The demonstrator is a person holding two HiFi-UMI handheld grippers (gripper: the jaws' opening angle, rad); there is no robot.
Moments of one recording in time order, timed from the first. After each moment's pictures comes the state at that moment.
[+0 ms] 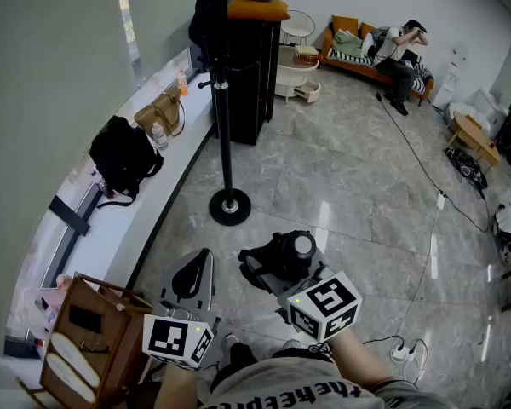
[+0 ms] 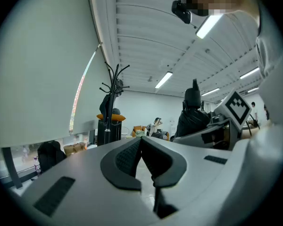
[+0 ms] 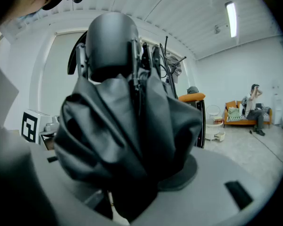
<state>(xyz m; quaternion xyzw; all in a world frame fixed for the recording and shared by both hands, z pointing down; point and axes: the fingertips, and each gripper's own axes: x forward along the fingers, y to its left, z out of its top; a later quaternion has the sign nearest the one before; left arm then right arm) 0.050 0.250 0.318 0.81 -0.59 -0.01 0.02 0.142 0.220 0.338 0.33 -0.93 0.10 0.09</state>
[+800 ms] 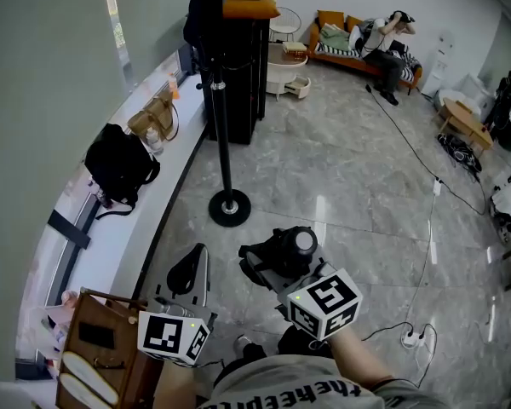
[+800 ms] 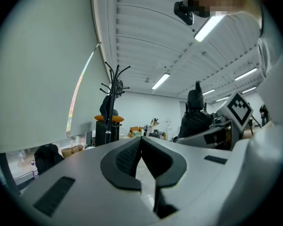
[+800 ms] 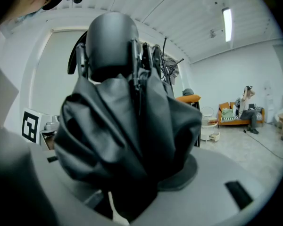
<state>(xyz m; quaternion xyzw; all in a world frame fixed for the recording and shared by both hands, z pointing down) 0.005 0.232 0.313 0.83 -0.56 -0.02 0.01 0.108 0.210 0.336 0.37 -0.92 0.10 0.07</state>
